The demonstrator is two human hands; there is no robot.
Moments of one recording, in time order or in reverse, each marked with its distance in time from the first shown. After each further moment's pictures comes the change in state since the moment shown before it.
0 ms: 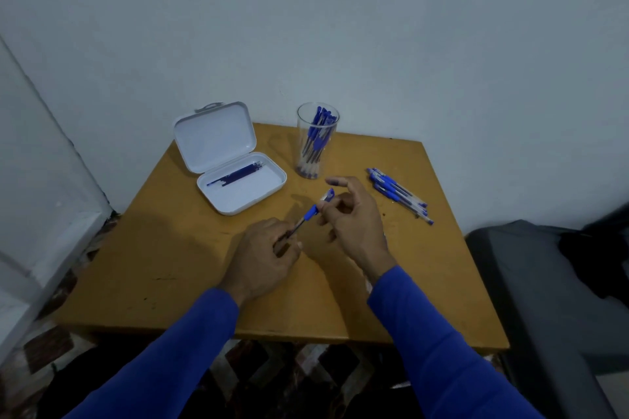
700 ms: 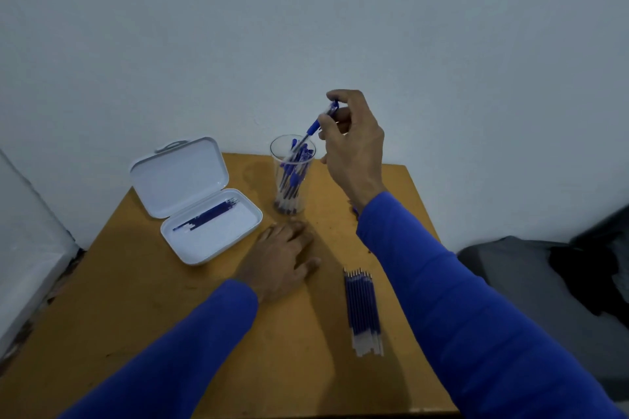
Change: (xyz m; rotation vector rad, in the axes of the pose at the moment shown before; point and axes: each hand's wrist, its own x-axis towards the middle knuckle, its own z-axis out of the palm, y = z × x) left_hand 0.102 -0.003 0.047 0.428 -0.384 0.076; right_hand 0.133 -0.085 -0.024 -0.083 0.307 -0.353
